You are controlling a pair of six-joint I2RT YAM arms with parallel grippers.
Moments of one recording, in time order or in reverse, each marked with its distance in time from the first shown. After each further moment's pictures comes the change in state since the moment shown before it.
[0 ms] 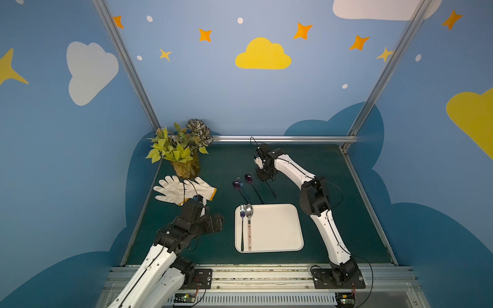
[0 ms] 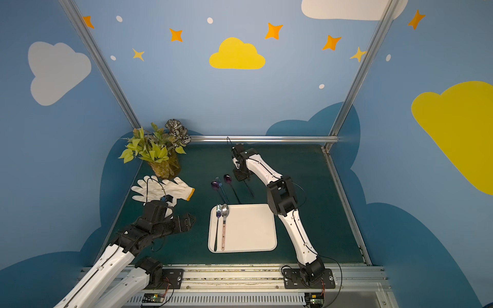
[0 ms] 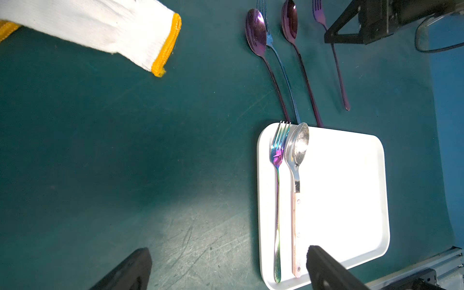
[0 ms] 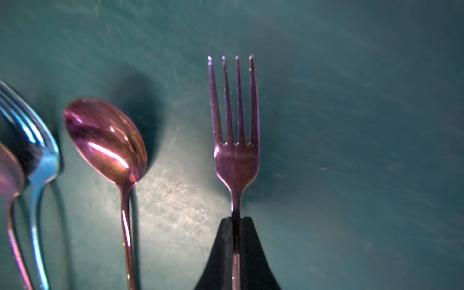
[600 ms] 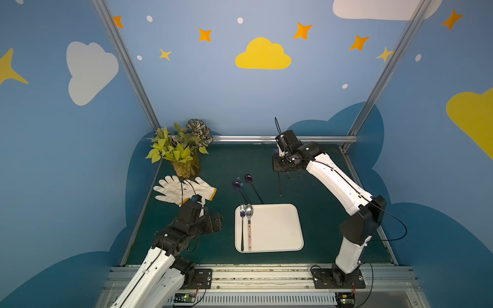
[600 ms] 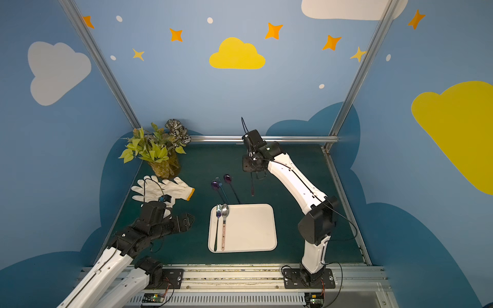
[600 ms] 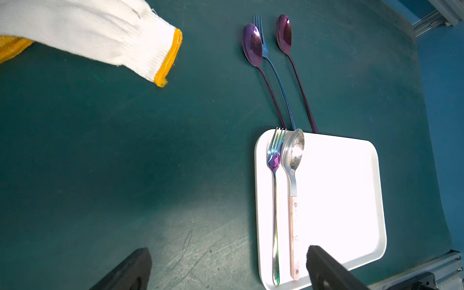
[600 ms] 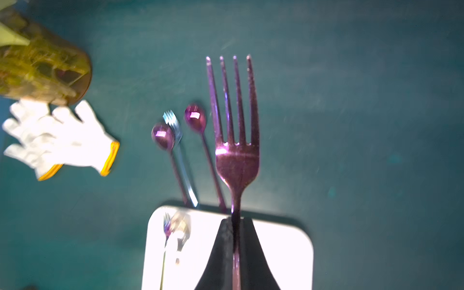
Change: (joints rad) left arm 0.000 -0.033 0.000 0.000 -0.008 0.000; right arm 0.126 -0.755 -0.535 -0.014 0.101 0.525
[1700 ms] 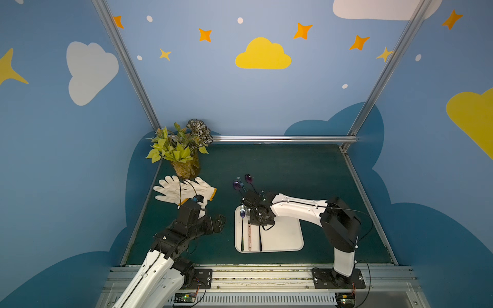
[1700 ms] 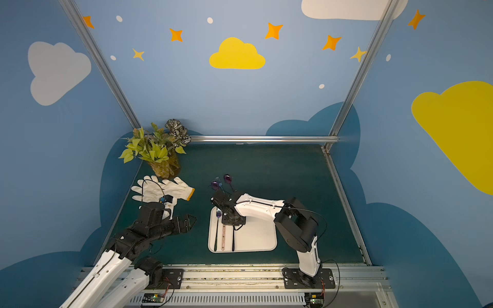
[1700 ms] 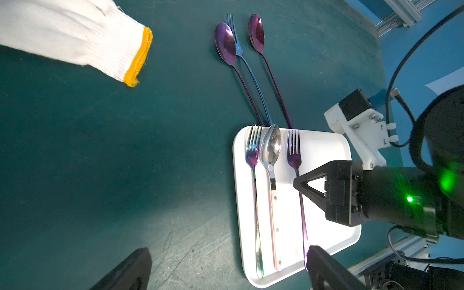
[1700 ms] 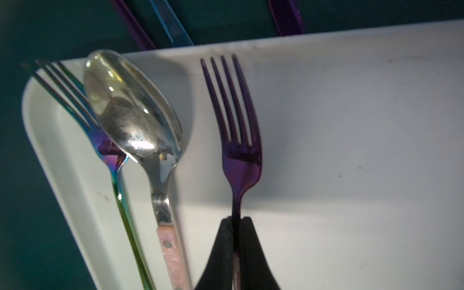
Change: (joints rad) left arm -0.006 -0.030 -0.013 0.030 0.076 0.003; right arm 0.341 0.158 -0.461 0.256 -0.011 0.457
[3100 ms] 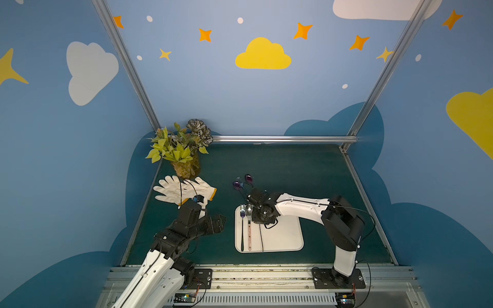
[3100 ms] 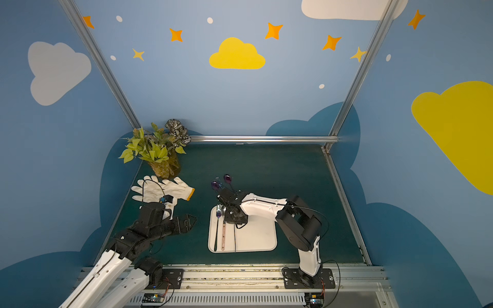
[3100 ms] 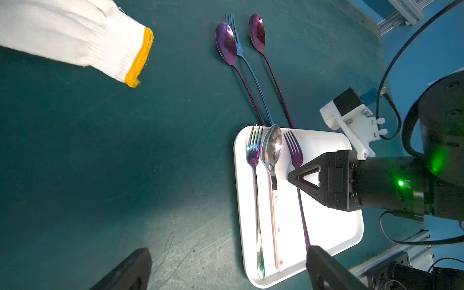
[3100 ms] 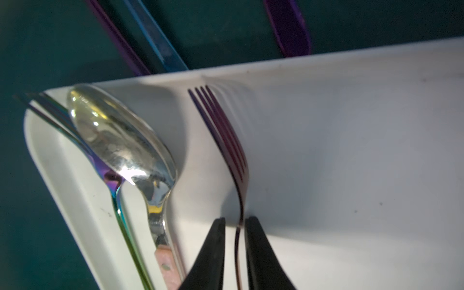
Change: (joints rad) left arm -0.011 0.001 0.000 0.000 -0.013 0.000; right arm -0.060 -0.033 -0.100 0.143 -0.079 -0.024
